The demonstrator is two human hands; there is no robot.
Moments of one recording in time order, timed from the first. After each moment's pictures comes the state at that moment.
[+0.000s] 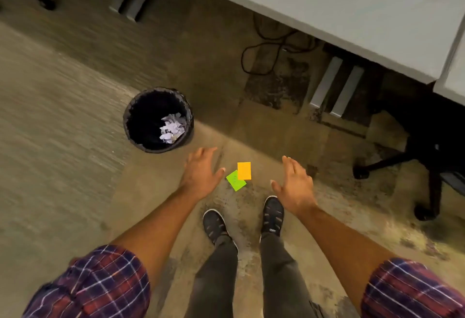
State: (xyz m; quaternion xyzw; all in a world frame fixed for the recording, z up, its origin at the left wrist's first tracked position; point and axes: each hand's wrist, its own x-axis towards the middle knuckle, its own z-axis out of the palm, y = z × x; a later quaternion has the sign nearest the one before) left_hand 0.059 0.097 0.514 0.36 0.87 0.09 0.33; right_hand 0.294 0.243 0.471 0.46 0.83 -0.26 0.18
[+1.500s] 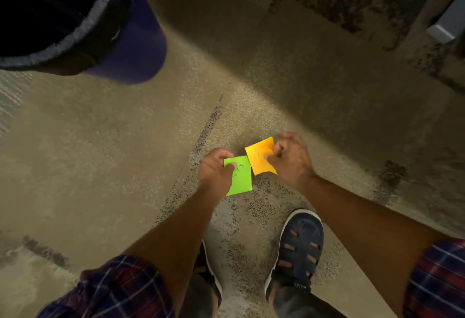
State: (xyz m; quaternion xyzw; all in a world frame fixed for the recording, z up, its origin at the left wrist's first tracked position) left_hand 0.138 0.082 -0.021 -0.06 0.83 0.36 0.43; right_hand 0.240 0.249 -0.015 0.45 0.77 -0.41 0.18
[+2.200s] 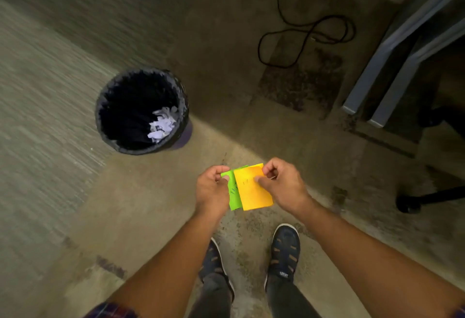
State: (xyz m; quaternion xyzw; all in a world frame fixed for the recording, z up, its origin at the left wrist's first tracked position) left_hand 0.104 0.121 0.290 -0.06 0.81 0.46 0.35; right_hand 0.216 0.264 0.293 0.43 0.72 -0.54 0.03
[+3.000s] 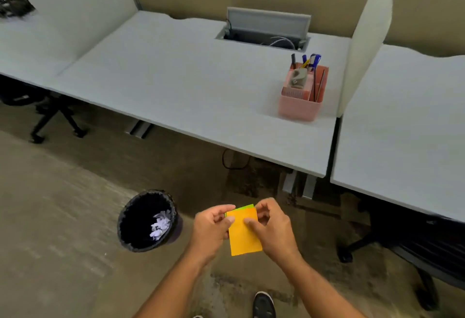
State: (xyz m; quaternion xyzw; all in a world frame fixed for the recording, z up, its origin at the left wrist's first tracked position) left_hand 0.158 0.242 0.694 0.13 0.73 0.50 0.44; right_hand 0.302 0.350 0.675 0.47 0.70 -0.52 -0.15
